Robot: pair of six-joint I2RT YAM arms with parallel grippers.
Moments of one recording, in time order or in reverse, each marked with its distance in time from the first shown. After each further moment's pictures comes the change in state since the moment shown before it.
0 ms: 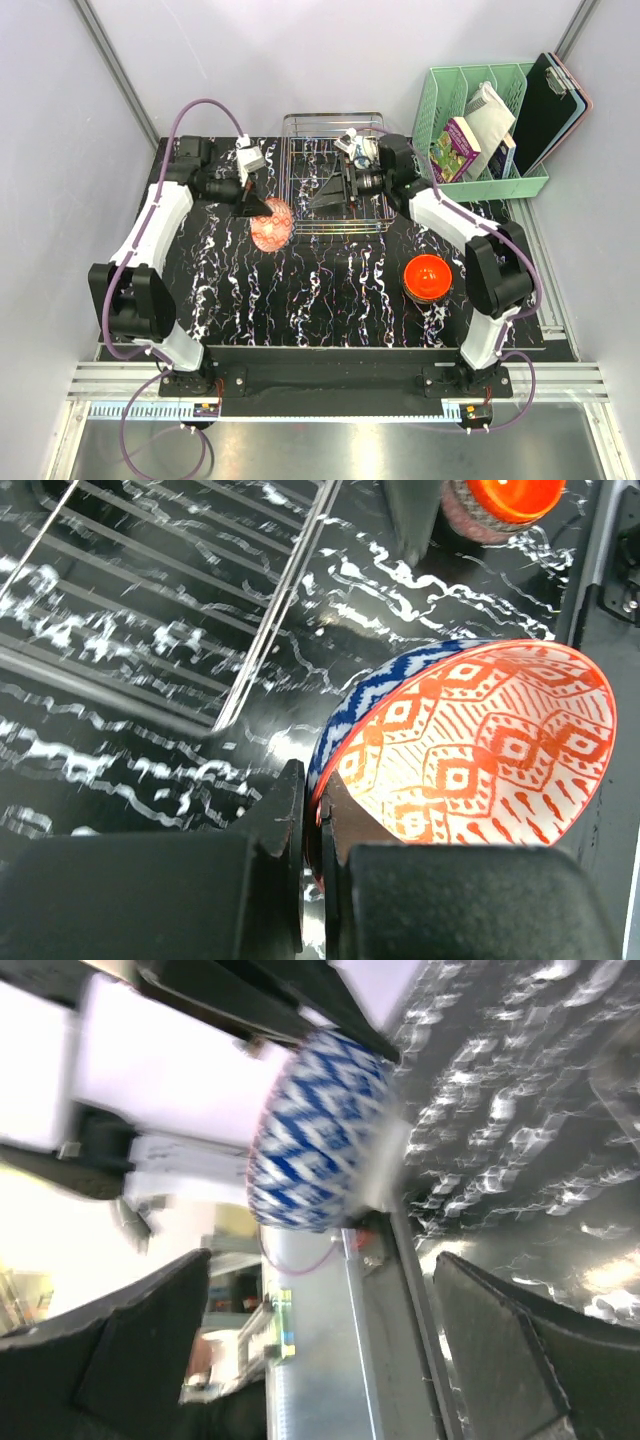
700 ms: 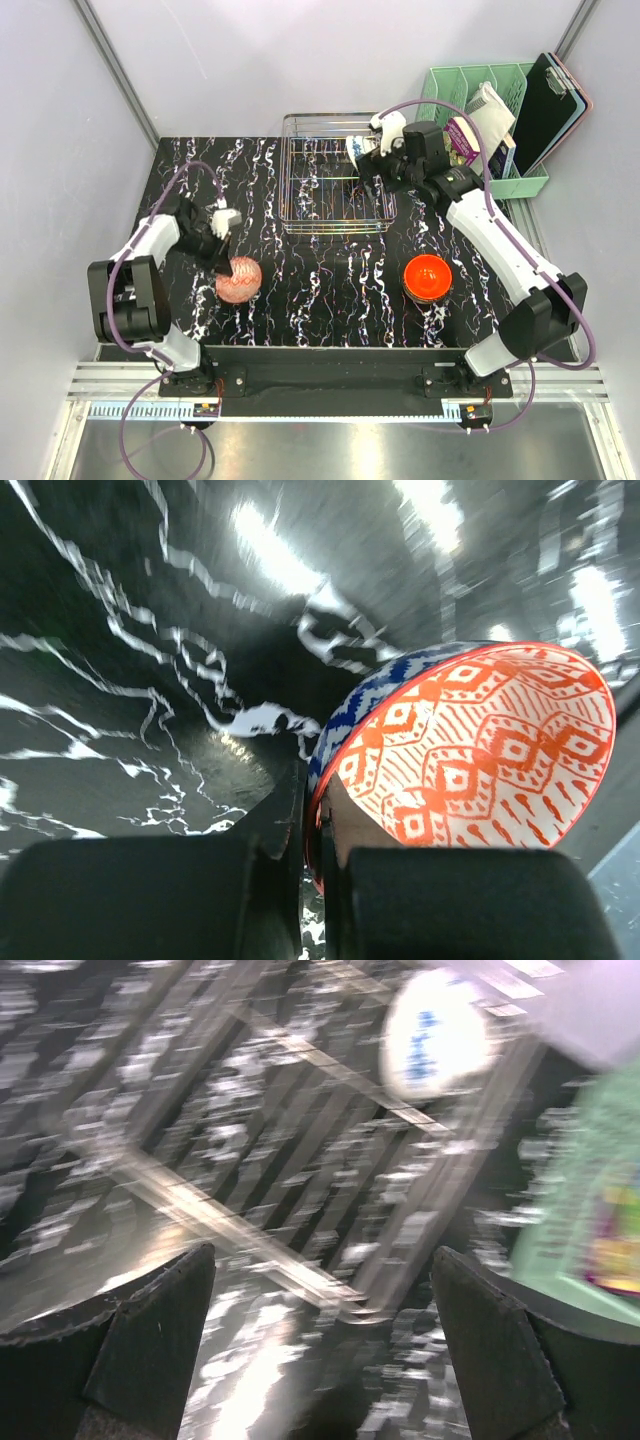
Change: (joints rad) left arm 0.201 -0.005 -0.483 0.023 -0.413 0.016; right arm 0.003 -0.300 0.099 -0.534 1.106 -0.908
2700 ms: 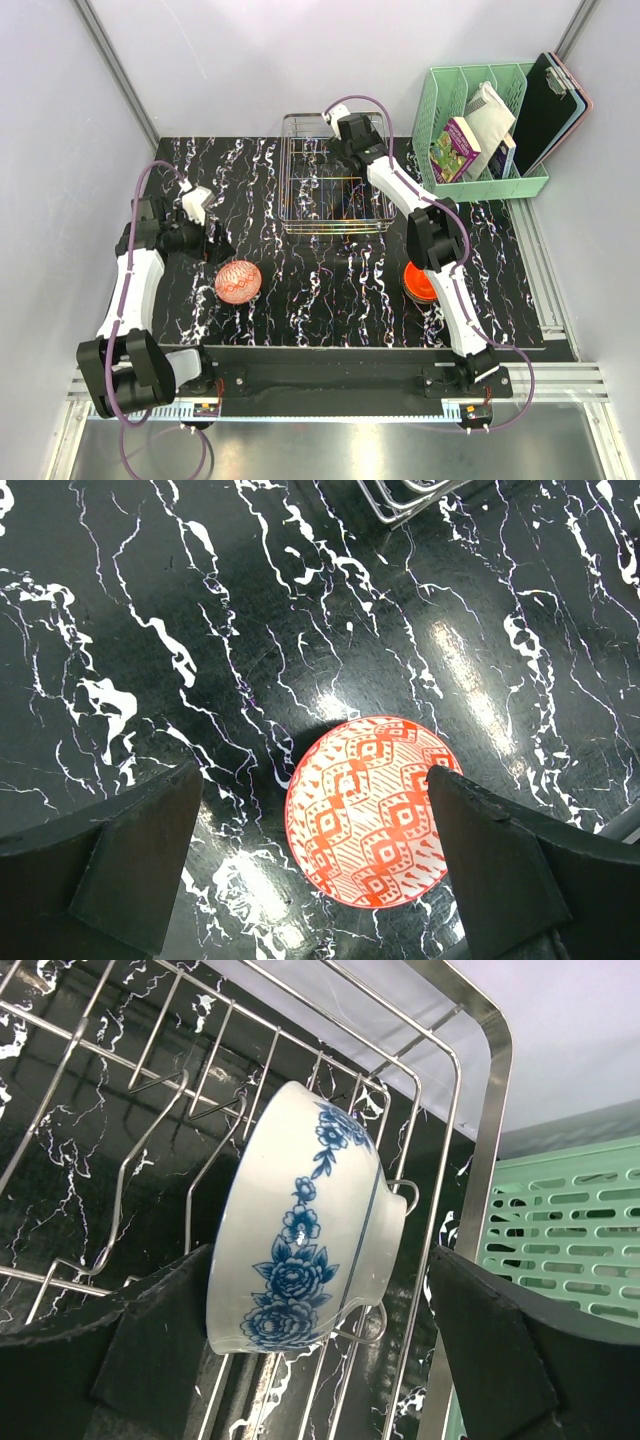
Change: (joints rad) left arm 0.082 -0.400 -0.087 0.276 0.089 -0.299; right arm 0.016 0.998 0.803 0.148 0.456 -0.228
